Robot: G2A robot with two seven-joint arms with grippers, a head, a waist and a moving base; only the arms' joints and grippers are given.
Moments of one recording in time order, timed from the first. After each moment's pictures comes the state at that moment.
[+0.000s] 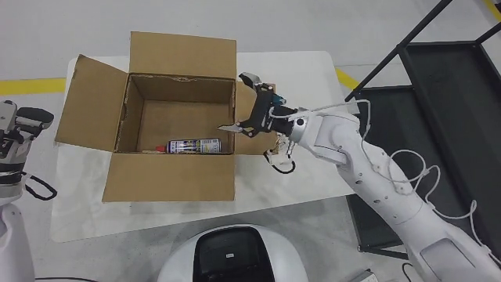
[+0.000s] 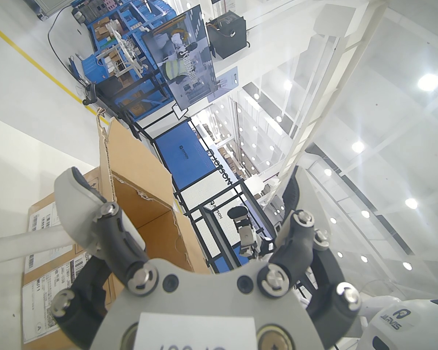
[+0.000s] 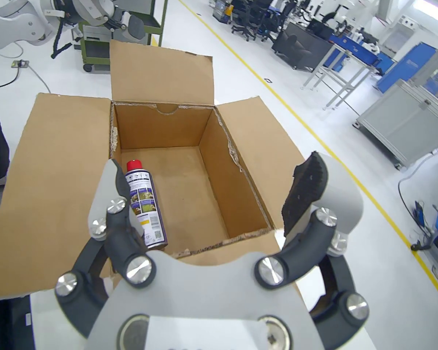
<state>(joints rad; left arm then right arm) 1.55 -1.15 -2.01 -1.73 -0.33 -0.48 -0.65 -1.09 -1.01 1.04 -1.85 -1.16 -0.49 0.07</state>
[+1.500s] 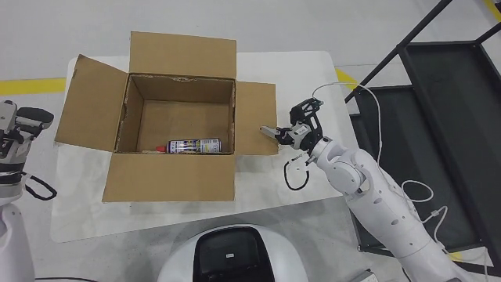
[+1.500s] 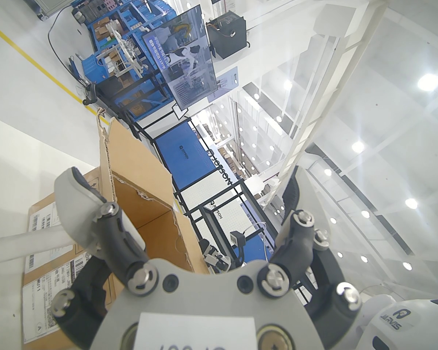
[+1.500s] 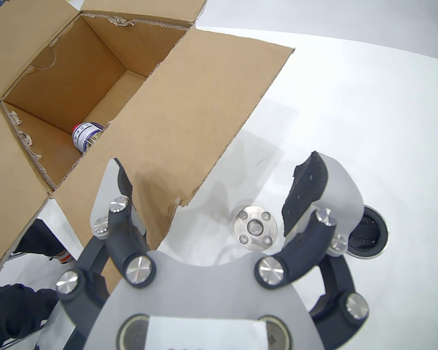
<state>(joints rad) 1.55 -1.15 -2.01 -1.73 -0.33 -0.48 -0.65 -1.36 -1.02 1.19 -1.72 -0.75 -0.18 0.29</state>
